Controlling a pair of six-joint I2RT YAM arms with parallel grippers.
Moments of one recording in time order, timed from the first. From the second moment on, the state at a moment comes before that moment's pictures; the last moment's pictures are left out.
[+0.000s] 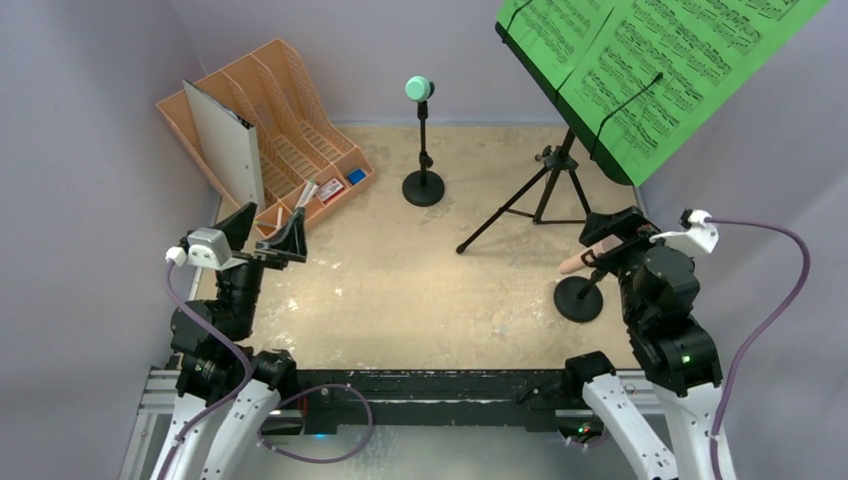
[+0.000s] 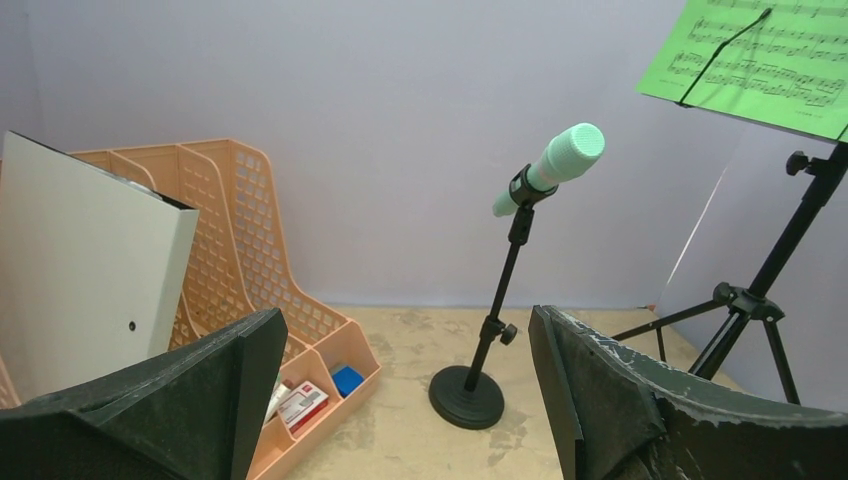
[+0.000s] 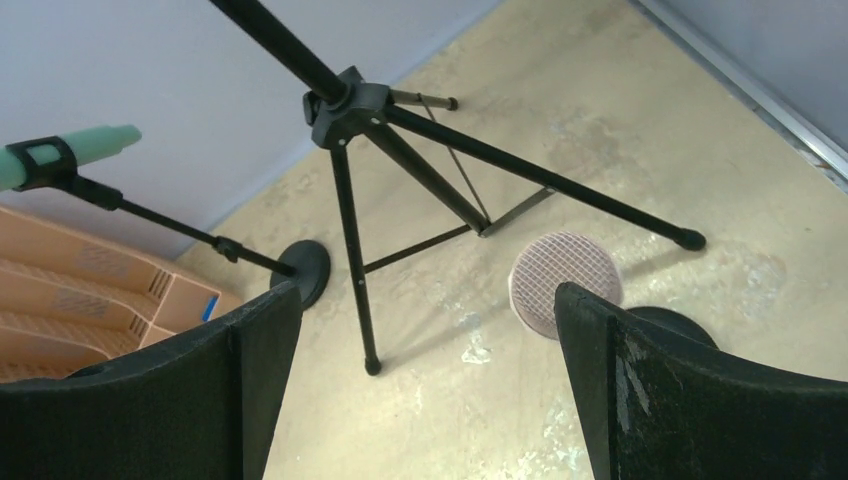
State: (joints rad) left arm -0.31 0.27 0.61 0.06 -0.13 -0.18; right arm 0.24 0.50 0.97 -0.70 0.43 0.65
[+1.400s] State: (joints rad) left arm -0.36 0.37 0.63 0.02 0.12 -0.16; right arm 0.24 0.69 0.88 -0.85 0.57 0.83
